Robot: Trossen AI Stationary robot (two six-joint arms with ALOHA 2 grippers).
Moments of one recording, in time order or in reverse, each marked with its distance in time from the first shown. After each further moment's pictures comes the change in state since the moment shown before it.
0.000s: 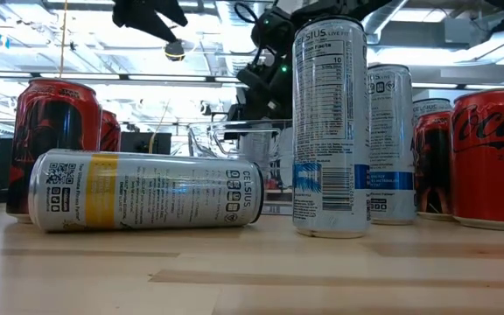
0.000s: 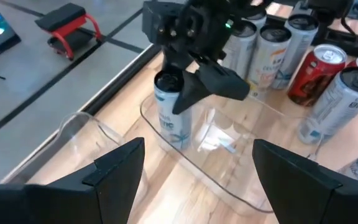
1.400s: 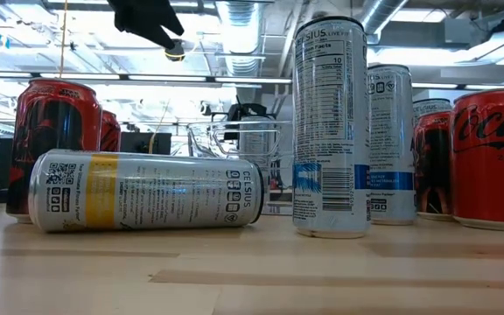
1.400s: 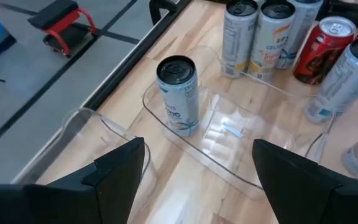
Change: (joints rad) left arm 0.038 0.000 -0.005 -0.035 0.061 0.075; right arm 0.538 -0.568 0.000 -0.511 -0.095 0.016
